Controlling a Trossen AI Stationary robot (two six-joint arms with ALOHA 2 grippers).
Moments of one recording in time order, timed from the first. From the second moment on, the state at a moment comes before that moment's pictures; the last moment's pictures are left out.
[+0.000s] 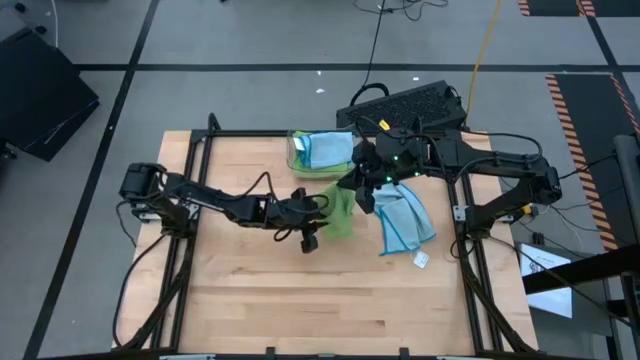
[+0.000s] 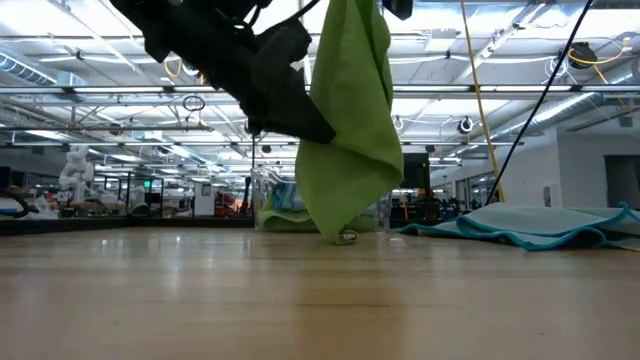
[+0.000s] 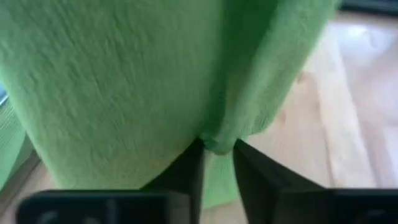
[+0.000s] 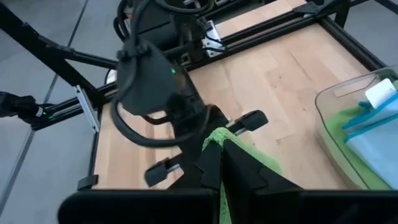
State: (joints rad) left arm -0.08 1.64 0.91 0.15 -0.20 -0.20; right arm -0.09 1.41 1.50 -0.63 -0.11 0.33
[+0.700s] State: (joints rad) left arm -0.17 1.48 0.91 0.05 0.05 -0.62; right arm -0.10 1.41 1.48 -0.79 -0.14 0.33
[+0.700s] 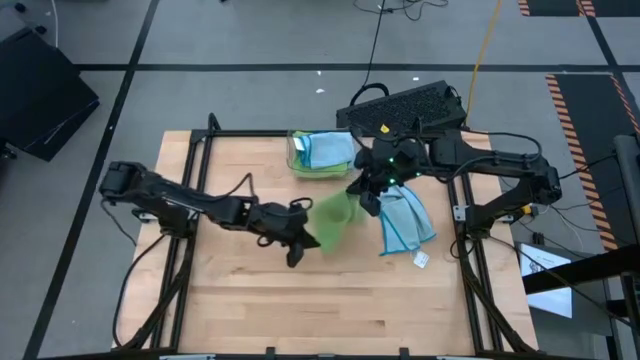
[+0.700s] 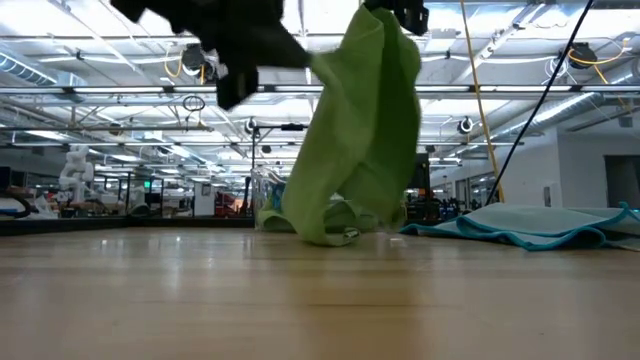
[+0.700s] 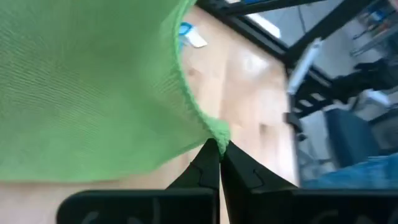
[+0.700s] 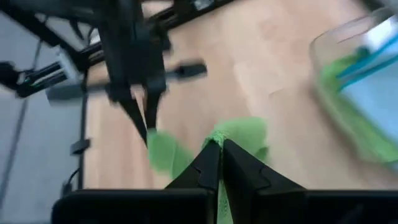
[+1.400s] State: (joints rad) left arm -0.21 1.37 0.91 -0.25 -0.07 -0.64; right arm -0.05 1.41 0.99 -0.54 -0.28 0.63
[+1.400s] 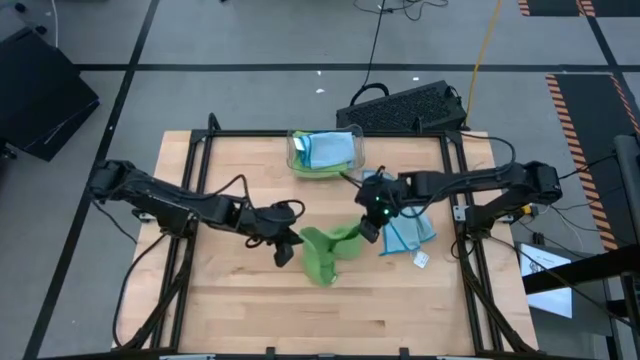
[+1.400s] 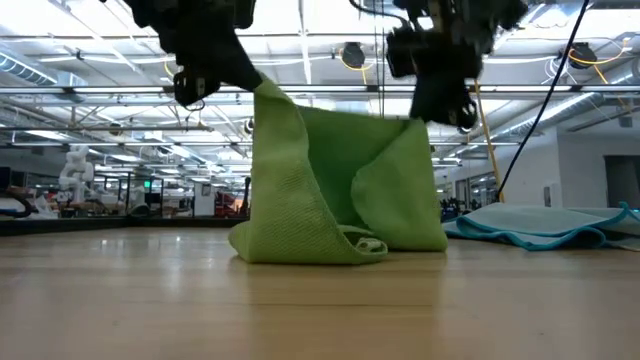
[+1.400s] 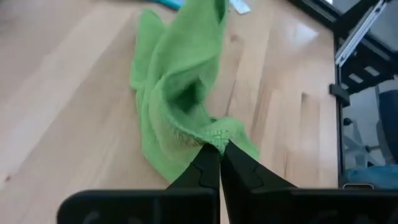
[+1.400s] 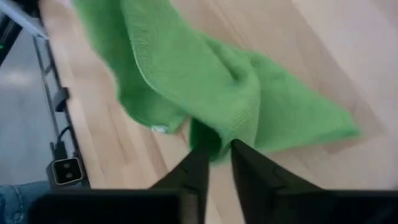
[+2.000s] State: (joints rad) left arm -0.20 1.37 0.89 -0.26 -0.05 -0.66; right arm 0.27 1.29 0.87 -0.36 0.03 1.32
